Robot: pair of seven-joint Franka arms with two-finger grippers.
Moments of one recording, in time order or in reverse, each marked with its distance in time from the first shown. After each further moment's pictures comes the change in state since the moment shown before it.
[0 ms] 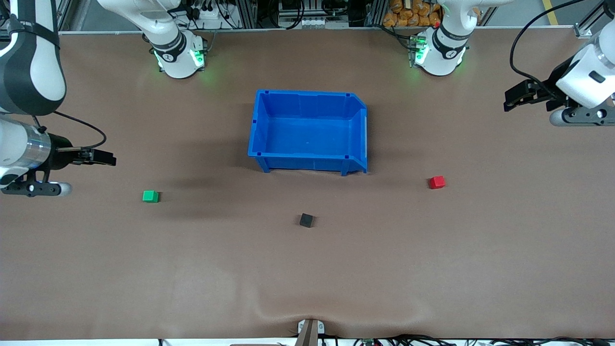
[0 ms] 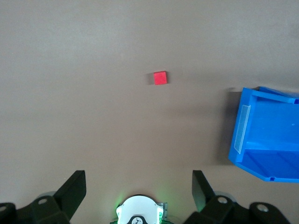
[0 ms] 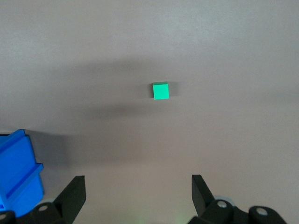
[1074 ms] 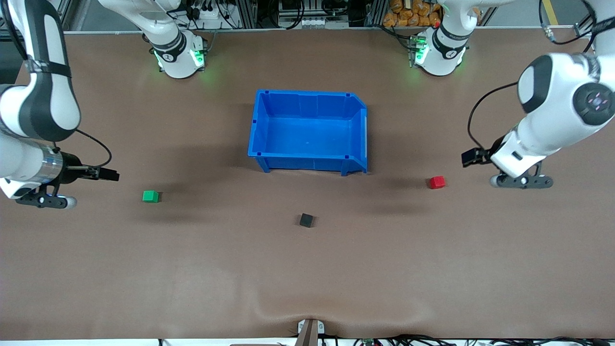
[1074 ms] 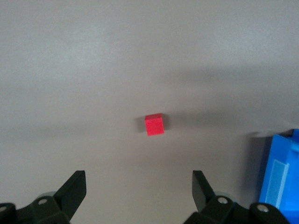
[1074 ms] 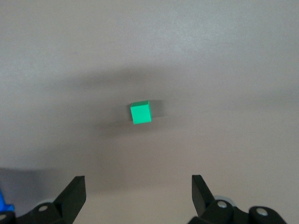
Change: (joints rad) left arm -0.007 0.190 -0.010 -0.292 0.000 0.535 0.000; right arm -0.052 0.013 -0.007 -0.248 -0.003 0.325 -0.001
